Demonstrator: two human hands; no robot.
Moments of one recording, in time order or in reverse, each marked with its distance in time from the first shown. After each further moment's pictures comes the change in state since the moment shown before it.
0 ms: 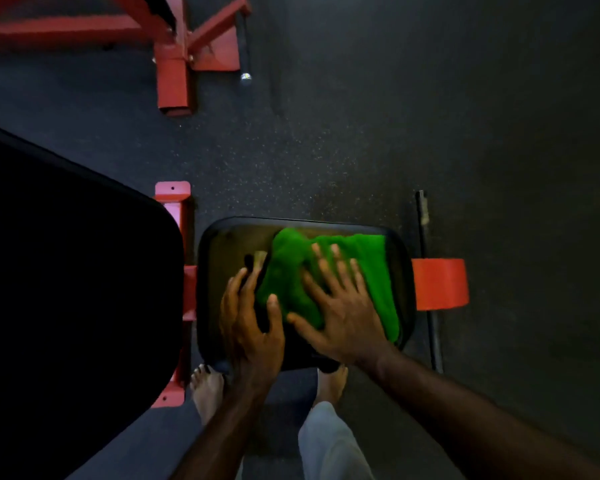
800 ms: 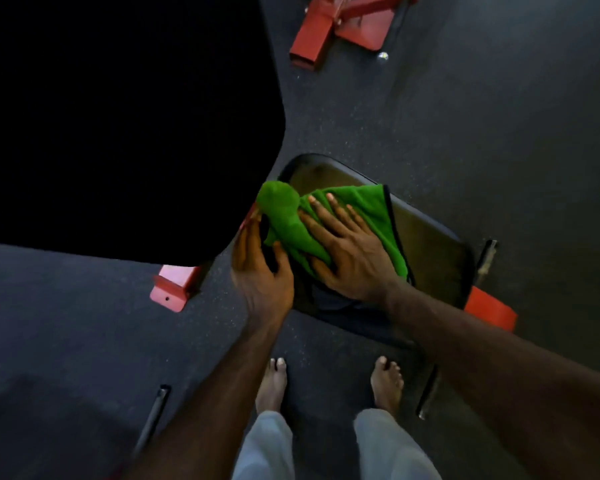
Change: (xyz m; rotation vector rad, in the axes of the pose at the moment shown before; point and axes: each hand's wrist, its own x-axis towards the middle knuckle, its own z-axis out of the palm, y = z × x) left_hand -0.032 -0.037 0.004 -0.012 0.444 -0.265; right_hand 0.063 -0.022 0.010 -0.100 -0.077 -0.671
